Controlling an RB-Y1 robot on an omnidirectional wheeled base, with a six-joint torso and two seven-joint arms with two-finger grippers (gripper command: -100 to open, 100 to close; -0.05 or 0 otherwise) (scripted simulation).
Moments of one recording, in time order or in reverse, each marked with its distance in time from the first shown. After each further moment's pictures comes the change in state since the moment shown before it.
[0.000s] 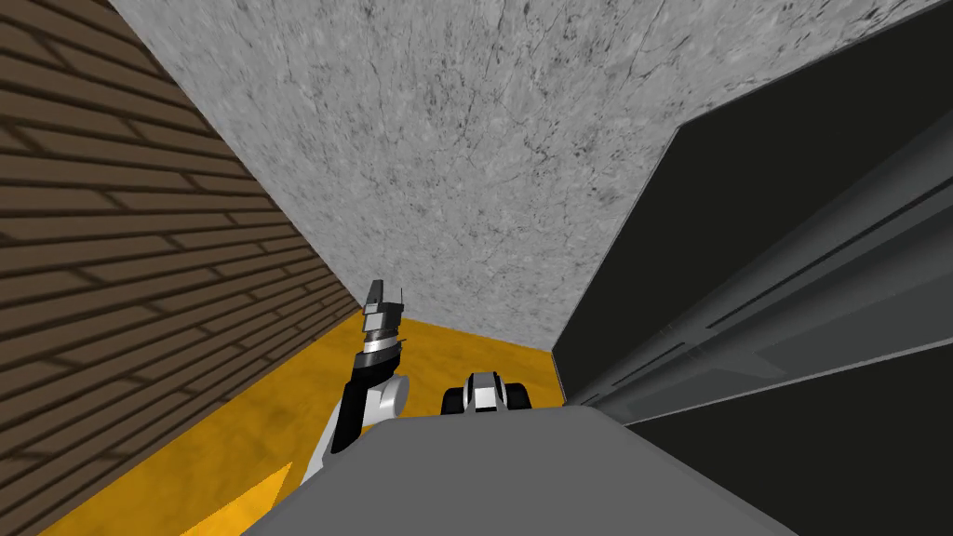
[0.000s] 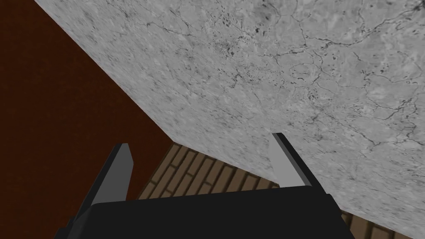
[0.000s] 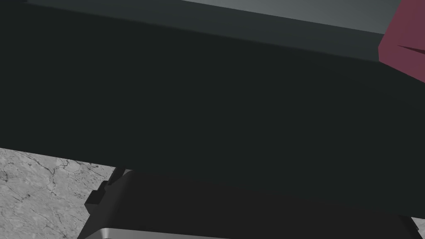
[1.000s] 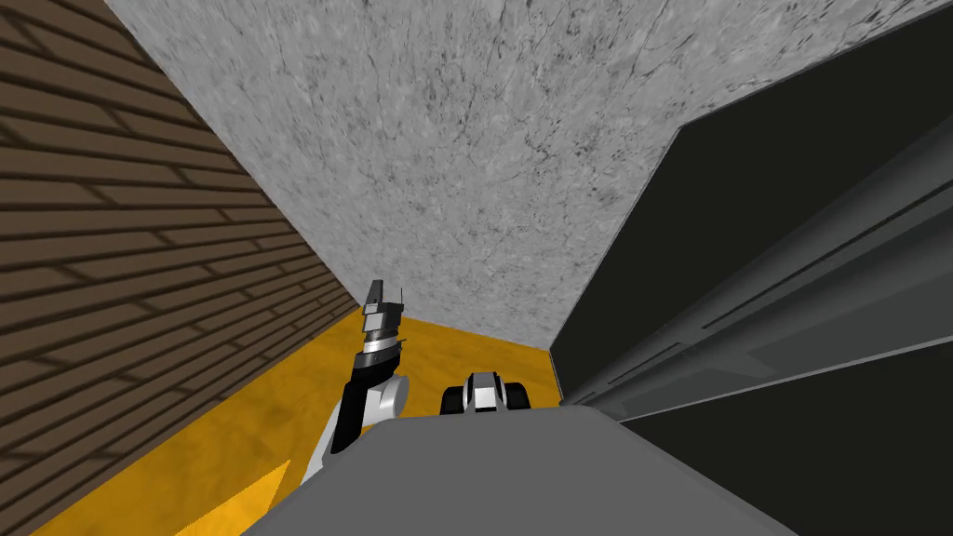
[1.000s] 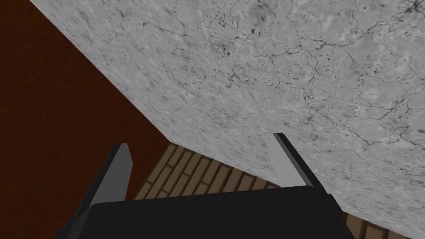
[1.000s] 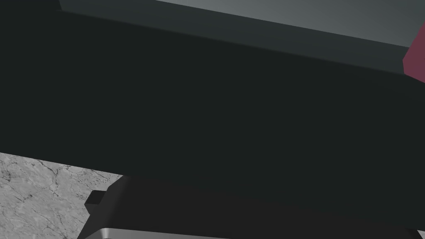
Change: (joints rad) left arm 0.001 0.000 0.000 0.000 0.000 0.000 0.000; right arm 0.002 0.000 -0.002 0.007 0.005 0.020 -0.006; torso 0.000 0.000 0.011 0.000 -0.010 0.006
